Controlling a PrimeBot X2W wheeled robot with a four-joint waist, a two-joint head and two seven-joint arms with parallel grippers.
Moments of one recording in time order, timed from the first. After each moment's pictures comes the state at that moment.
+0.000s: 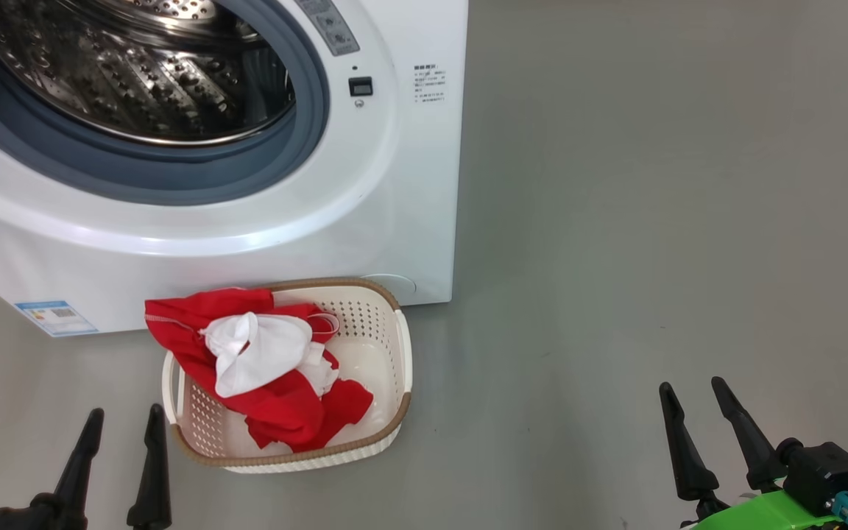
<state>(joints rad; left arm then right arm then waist) 0.02 0.11 0.13 0.16 -0.27 -0.13 -0.26 0.07 -0.04 0.00 0.19 0.34 0.12 -0.26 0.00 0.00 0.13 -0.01</state>
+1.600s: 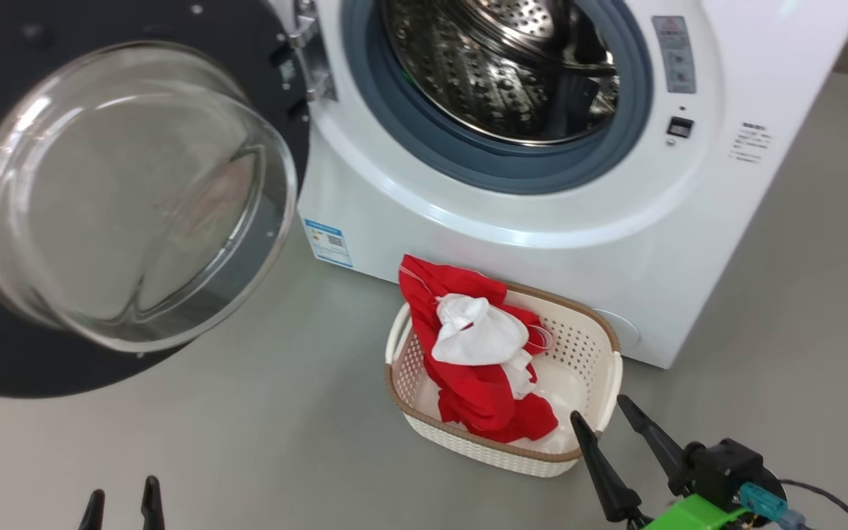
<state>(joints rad) 0.11 0.04 0.17 0.24 -0.33 -0.13 -0.26 0.00 -0.09 0.24 0.30 0.37 0.12 -0.26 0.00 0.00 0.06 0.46</state>
